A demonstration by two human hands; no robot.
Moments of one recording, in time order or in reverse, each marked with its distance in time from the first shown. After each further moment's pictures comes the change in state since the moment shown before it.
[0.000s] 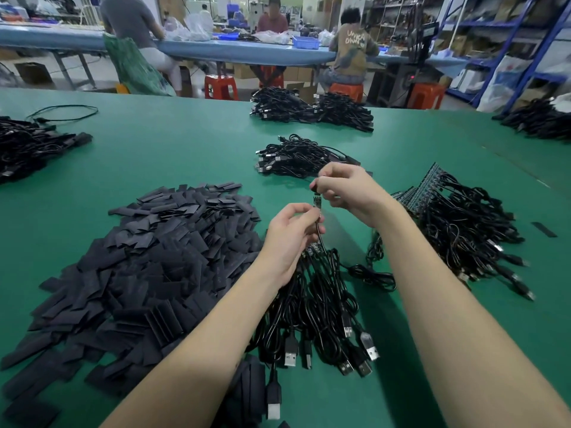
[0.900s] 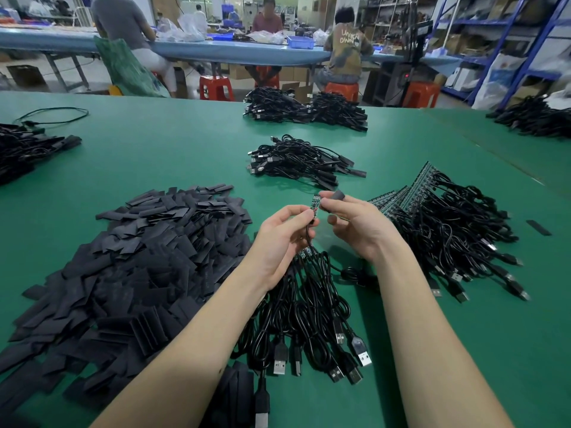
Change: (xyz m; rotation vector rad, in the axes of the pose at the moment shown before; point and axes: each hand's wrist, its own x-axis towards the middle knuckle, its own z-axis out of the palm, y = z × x) left_hand 0.001 0.001 -0.009 -0.028 -0.125 -0.025; right_hand -0.030 0.038 -0.004 0.447 0.116 0.186
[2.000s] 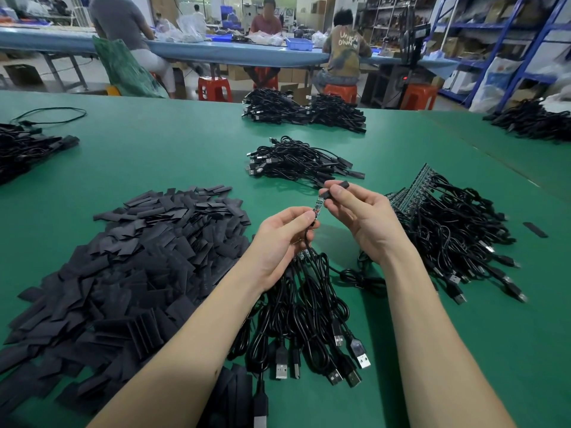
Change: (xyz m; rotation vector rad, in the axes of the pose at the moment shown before) left_hand 0.000 0.003 -0.001 0.033 -0.044 -0.005; right_hand -0.013 -0.011 -0.003 0.166 -0.071 -0.232
